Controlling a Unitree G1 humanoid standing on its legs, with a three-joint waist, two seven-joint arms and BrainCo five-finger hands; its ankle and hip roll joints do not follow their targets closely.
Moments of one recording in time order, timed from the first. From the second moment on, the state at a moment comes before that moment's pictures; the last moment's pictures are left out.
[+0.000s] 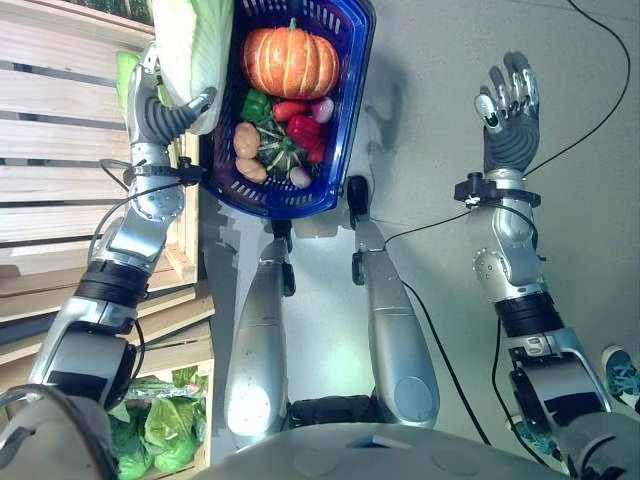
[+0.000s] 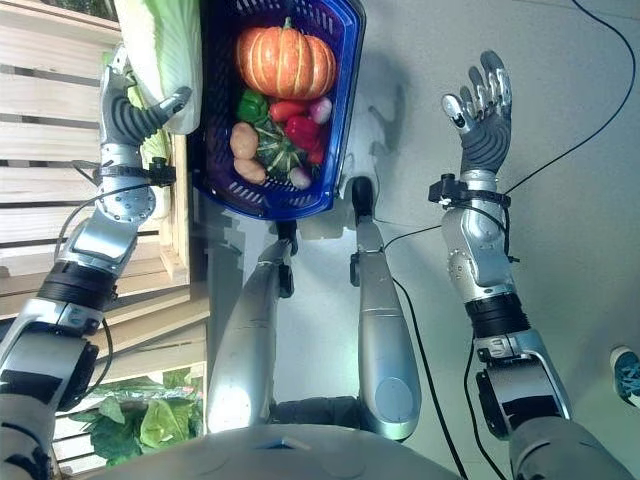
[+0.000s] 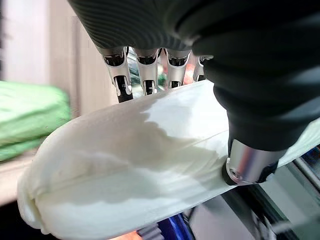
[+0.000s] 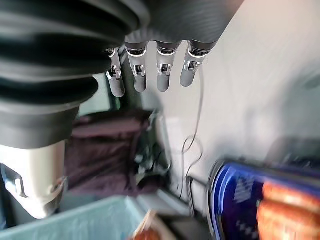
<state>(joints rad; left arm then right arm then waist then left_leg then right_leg) -0.61 0.69 -0.23 0.30 0.04 -0.22 0.44 -0.46 -0.43 0.14 0.13 0.57 -0.36 -0.23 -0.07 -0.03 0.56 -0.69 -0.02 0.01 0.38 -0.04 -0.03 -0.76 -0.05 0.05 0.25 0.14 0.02</state>
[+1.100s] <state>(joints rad) -0.67 0.75 -0.53 0.21 0.03 -0.22 0.04 -0.51 -0.51 0.37 0.03 0.86 -0.09 0.05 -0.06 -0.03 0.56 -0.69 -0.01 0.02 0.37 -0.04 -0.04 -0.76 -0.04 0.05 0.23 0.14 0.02</state>
